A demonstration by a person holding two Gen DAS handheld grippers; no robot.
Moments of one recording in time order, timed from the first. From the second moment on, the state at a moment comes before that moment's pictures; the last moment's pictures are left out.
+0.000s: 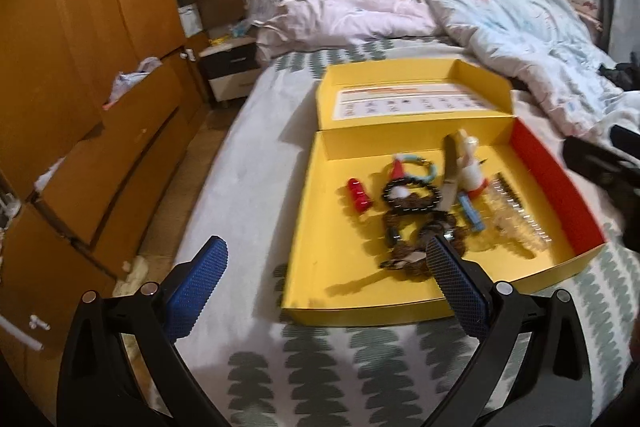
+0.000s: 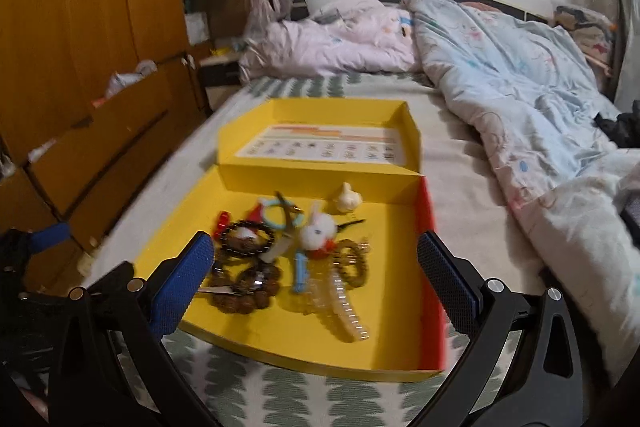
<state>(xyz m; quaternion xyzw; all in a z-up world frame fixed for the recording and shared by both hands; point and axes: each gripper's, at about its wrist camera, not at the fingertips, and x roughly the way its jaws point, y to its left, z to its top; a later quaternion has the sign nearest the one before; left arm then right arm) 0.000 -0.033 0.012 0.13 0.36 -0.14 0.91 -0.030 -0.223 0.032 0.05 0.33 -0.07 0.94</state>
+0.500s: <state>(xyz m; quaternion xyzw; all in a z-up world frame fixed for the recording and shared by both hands) 0.033 -0.051 -0.004 0.07 0.42 -0.18 0.89 0.022 -0.239 0.021 0.11 0.42 0.04 0.90</state>
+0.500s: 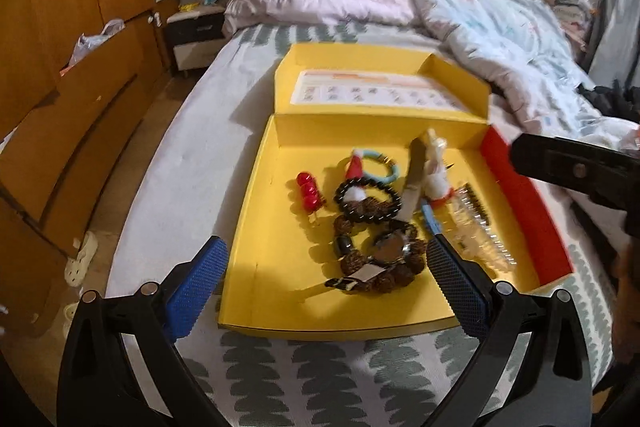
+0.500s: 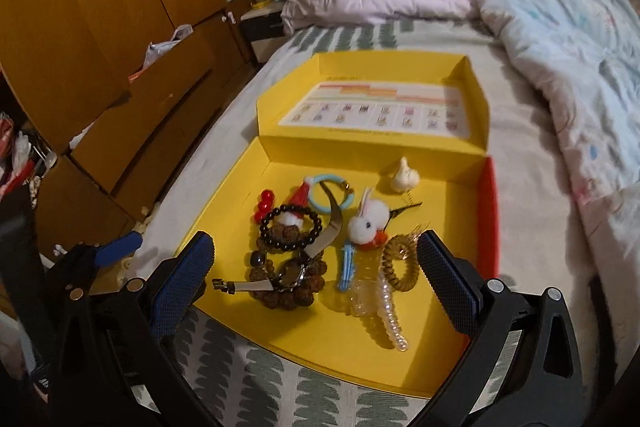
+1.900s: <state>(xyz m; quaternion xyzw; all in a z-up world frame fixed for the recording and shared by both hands) 0.108 -0.079 -0.082 0.01 0.59 -0.24 0.77 0.075 -0.257 -0.056 0.11 0.53 0.01 0.84</state>
